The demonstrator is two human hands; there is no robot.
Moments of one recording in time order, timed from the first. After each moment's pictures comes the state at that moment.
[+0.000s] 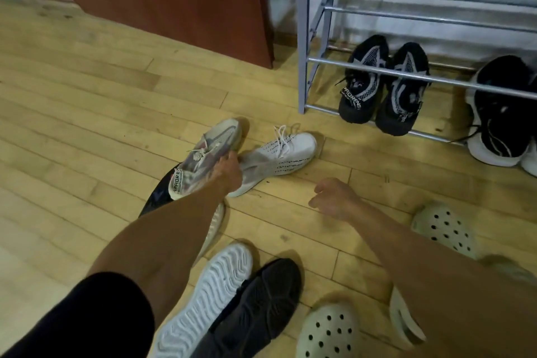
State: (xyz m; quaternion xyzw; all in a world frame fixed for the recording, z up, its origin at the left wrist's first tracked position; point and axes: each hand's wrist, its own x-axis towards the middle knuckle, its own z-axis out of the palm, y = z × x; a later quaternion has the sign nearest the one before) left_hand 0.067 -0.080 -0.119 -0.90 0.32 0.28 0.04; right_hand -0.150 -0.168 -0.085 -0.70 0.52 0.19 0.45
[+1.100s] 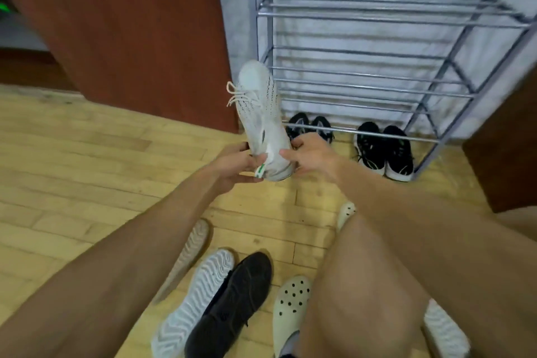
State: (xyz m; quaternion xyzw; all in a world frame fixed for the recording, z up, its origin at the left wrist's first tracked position) left_hand -0.060 -0.014 0.124 -0.66 0.27 0.53 -0.47; right_hand -0.210 -0.096 0.146 -0.71 0.49 -0.09 0.49
